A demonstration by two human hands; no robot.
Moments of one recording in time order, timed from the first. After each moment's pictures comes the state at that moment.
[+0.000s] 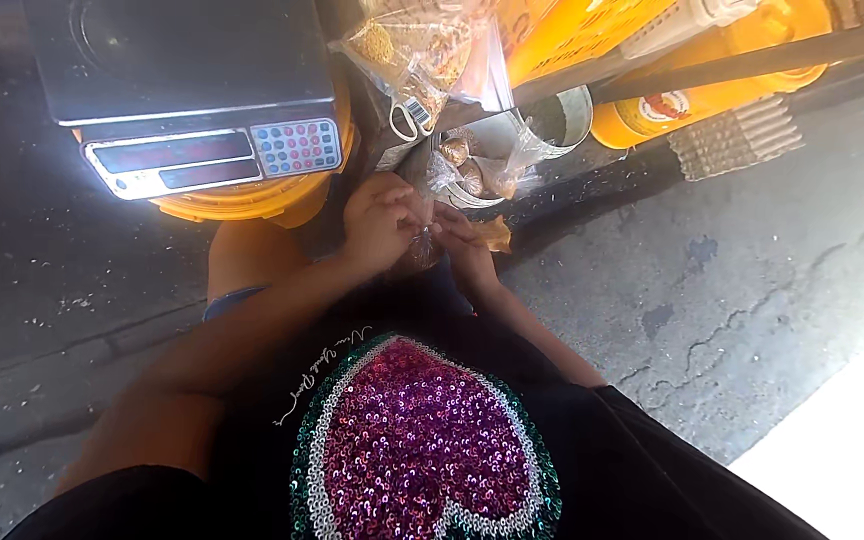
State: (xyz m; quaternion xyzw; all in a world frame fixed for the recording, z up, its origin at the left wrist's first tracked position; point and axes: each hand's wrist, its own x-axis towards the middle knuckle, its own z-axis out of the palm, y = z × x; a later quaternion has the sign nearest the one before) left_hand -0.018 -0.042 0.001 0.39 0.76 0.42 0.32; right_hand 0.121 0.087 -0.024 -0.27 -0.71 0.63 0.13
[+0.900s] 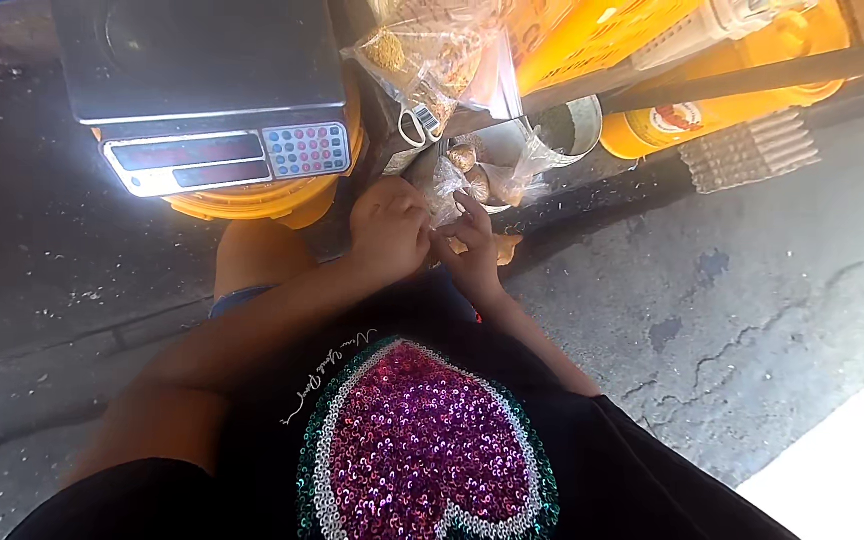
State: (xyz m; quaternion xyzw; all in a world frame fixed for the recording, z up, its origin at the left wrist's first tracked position) left_hand -0.007 -0.042 0.017 0.48 0.80 0.30 0.20; right_hand 0.118 0.092 -0.030 -0.14 -0.87 0.40 0.25
